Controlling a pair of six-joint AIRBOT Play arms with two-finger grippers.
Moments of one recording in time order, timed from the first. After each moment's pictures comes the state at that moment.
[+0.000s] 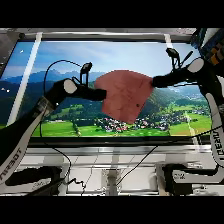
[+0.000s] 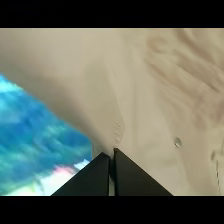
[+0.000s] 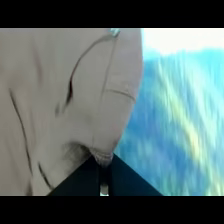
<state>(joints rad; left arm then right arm) -0.47 -1.40 1.18 1.02 -0.79 -1.58 0.03 -1.47 1.43 -1.15 1.07 1.27</state>
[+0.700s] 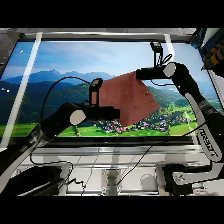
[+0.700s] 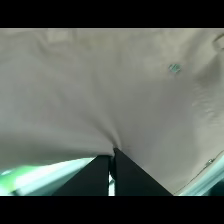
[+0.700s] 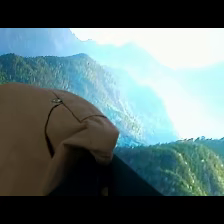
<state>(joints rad) -0.76 -1.15 1.01 1.22 -0.75 -1.94 0.18 -1.55 1.44 -1.22 0.77 1.38</state>
